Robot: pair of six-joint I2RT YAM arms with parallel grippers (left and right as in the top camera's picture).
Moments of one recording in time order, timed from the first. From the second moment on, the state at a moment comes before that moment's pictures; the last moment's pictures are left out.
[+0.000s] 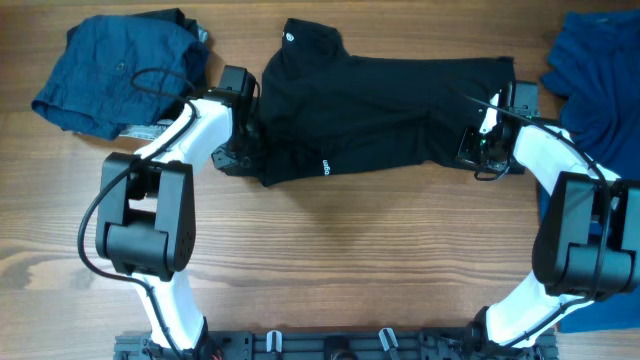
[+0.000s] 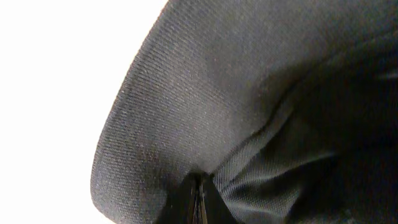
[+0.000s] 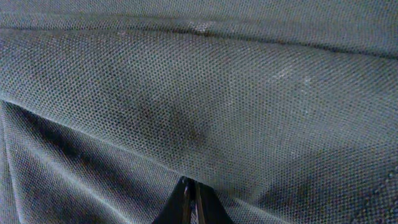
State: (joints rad) left arm -0.21 2.02 1.35 -0.83 -0.02 -0.54; right arm -0.14 1.88 1.08 -0.52 -0.14 0.20
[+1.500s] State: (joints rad) left arm -0.15 1.88 1.40 -0.89 0.04 -0.53; right arm -0.29 1.74 1.27 -1.06 -0.02 0.37
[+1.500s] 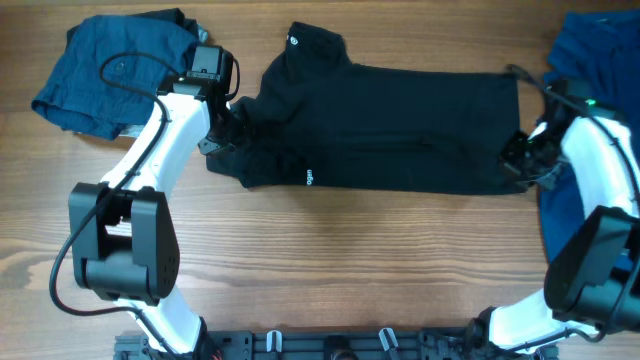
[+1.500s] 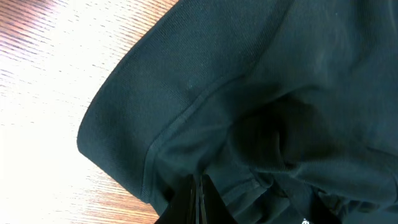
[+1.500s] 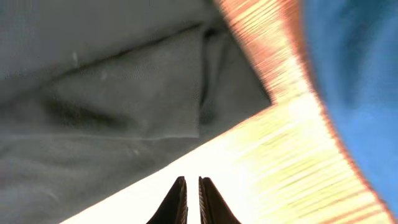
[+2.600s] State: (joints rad) left arm -0.15 1.88 1.40 -0.96 0.04 -0.52; right arm -0.36 1.74 1.02 -0.67 -0.20 0.39
